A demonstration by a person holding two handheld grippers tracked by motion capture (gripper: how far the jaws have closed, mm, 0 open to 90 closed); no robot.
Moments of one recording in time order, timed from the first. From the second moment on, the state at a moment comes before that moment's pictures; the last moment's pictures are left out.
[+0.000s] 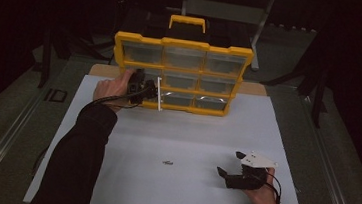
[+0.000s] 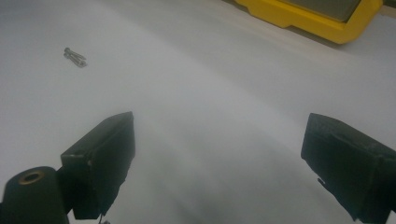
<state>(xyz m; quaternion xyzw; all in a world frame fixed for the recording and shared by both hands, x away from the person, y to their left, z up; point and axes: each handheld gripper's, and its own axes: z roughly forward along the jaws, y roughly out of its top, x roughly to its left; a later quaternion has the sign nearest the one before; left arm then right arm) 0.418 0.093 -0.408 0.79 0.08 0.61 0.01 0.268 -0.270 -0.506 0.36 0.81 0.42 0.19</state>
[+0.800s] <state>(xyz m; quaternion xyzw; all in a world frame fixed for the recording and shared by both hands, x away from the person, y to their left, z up) 0.424 0.092 -0.400 0.80 0.05 0.59 -0.01 0.268 -0.270 -0.506 0.36 0.81 0.42 0.19</state>
